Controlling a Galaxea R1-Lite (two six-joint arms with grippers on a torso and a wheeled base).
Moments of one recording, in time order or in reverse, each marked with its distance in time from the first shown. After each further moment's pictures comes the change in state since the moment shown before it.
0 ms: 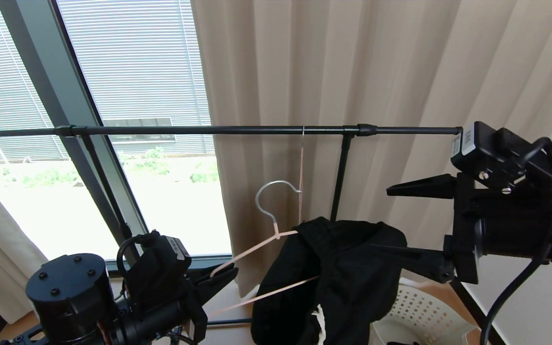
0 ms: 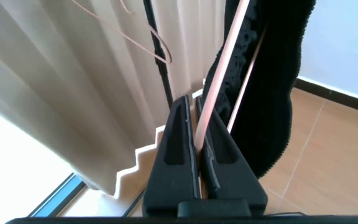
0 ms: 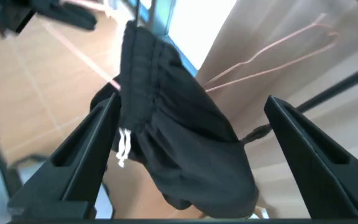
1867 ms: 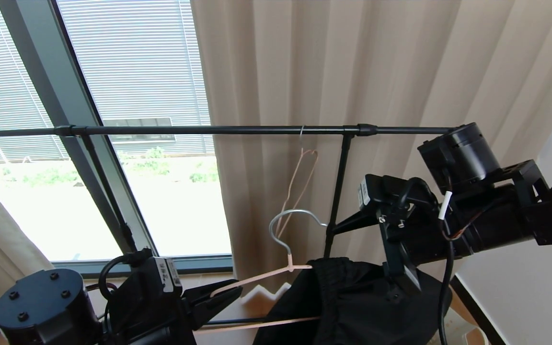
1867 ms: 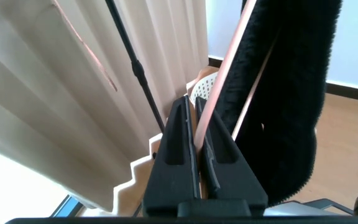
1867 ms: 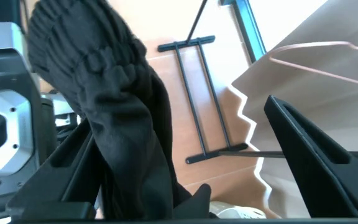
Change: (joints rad) left arm -0.055 -0.065 0.058 -0.021 -0.058 0.049; right arm 0.022 0.296 -0.184 0.221 0.196 -0.219
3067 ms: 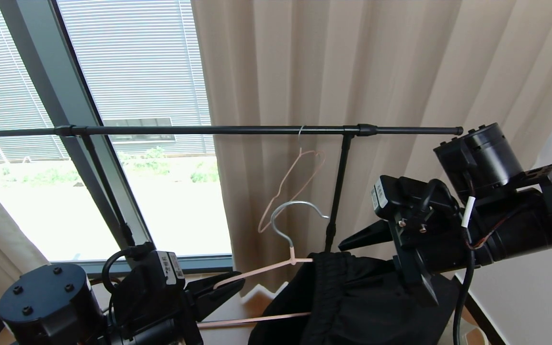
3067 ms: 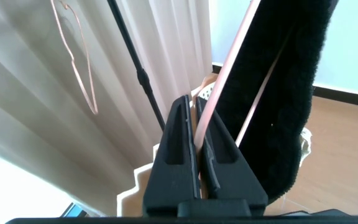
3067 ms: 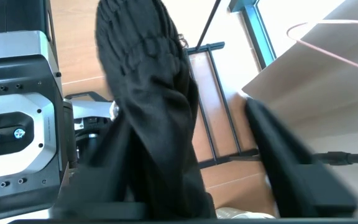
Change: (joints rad) left arm 0.003 0.018 -0.022 -0.017 0.002 0.004; right arm 0.005 -0.055 0.042 0.004 0.029 0.034
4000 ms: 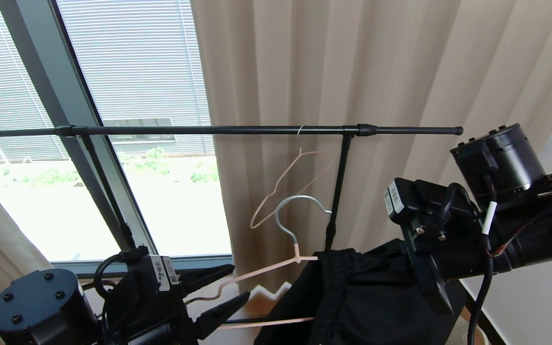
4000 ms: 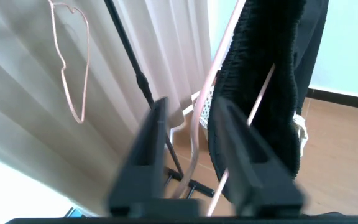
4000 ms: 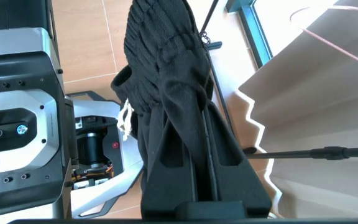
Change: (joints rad) left arm -0.003 -0.001 0.027 -0.043 -0.001 0.000; right arm -0.001 -0.051 0.041 -0.008 -0.009 -0.001
